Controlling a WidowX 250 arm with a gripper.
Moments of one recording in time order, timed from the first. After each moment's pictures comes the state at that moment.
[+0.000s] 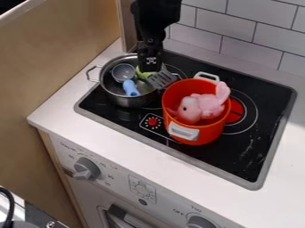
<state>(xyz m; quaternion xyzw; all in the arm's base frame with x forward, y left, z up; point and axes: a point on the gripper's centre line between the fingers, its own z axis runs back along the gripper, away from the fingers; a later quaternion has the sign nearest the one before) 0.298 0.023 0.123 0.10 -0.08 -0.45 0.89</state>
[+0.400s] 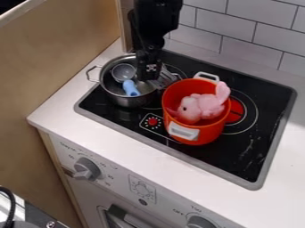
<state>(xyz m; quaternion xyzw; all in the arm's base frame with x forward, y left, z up) 0.287 0.007 0.116 0.09 -0.05 -0.43 0.90</state>
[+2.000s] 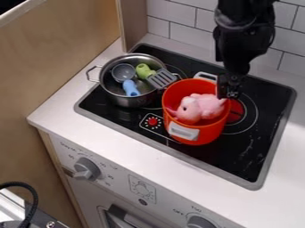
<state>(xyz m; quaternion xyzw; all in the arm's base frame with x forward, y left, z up) 0.315 -0.085 0.102 0.10 -0.15 -0.52 0.83</state>
